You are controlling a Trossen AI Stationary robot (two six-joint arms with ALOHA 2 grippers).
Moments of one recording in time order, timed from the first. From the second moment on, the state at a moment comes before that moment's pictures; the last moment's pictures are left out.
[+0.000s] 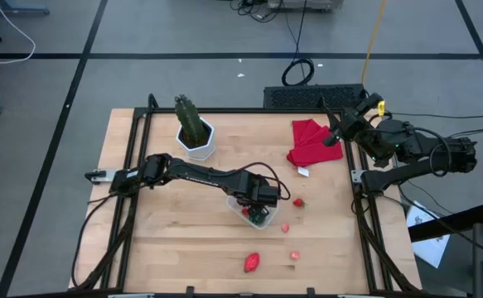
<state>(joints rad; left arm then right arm) -0.14 2.29 2.04 -1.20 -0.11 -0.80 0.09 0.80 1.03 -0.29 1.07 -0.67</state>
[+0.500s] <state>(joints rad) -0.14 2.29 2.04 -1.20 -0.13 -0.82 0.09 0.80 1.03 -0.29 1.07 -0.67</state>
